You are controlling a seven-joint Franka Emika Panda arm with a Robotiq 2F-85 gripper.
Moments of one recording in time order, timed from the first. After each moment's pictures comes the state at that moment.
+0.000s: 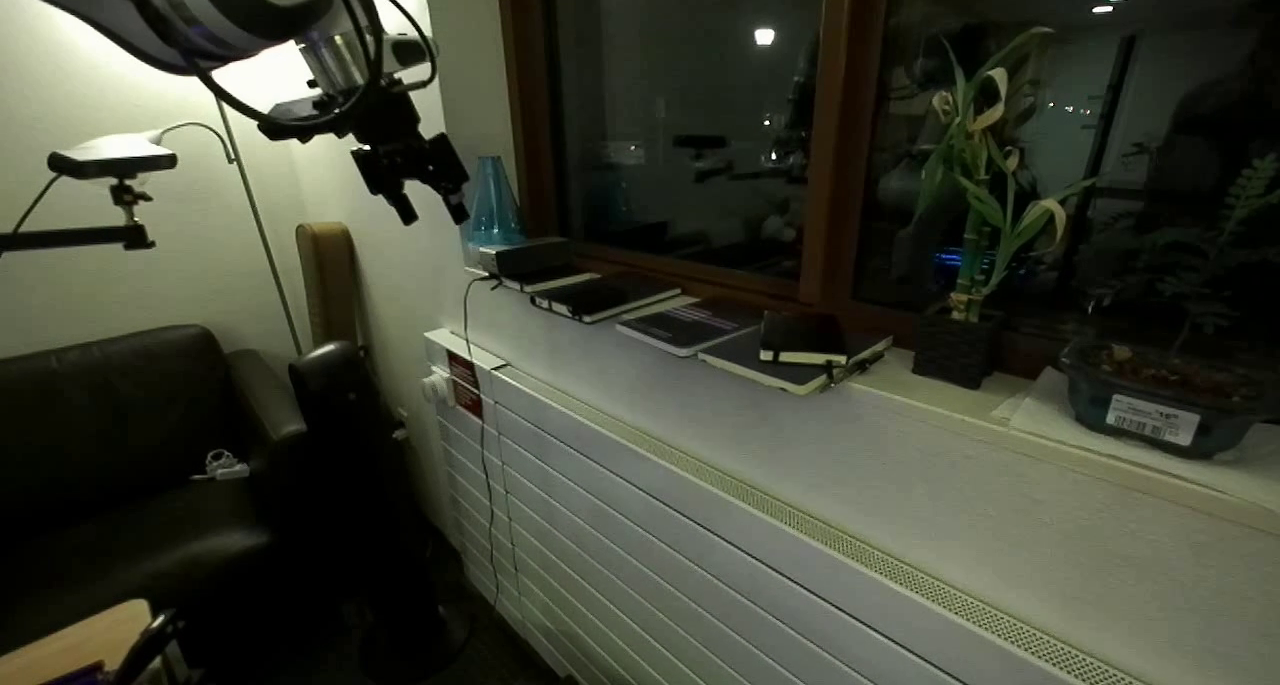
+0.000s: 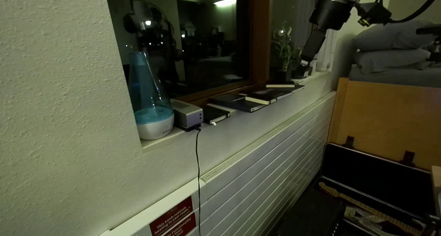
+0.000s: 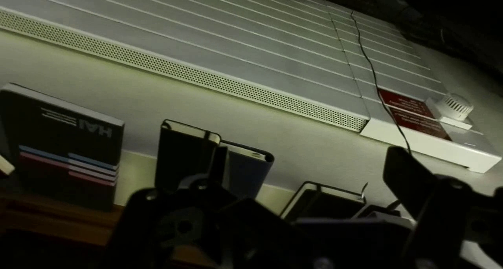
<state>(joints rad) 0.29 -0.36 0.03 -2.25 -0.11 2.24 0.14</state>
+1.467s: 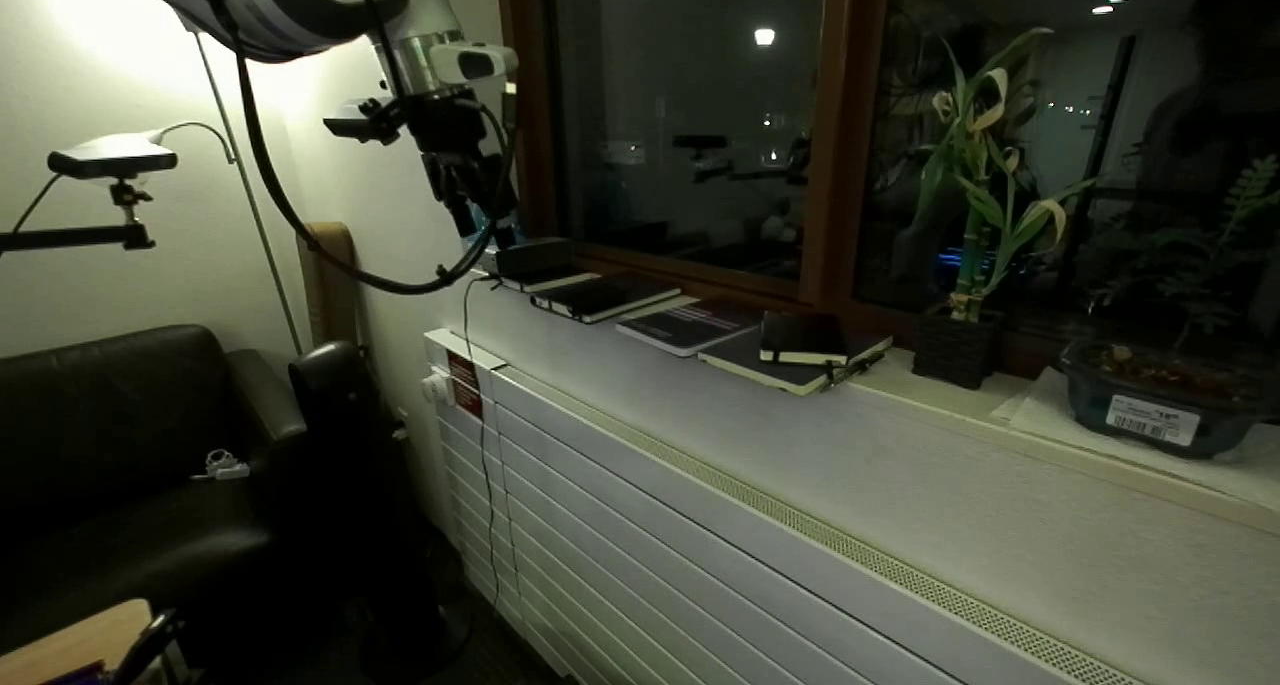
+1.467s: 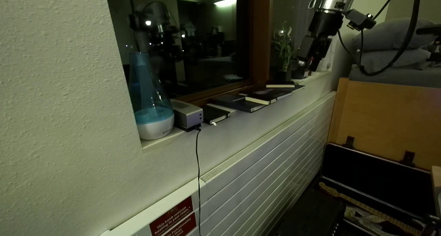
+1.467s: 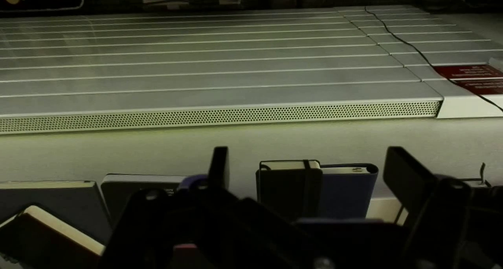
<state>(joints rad) 0.09 -0.30 0.04 -2.19 -0.01 2.15 0.22</state>
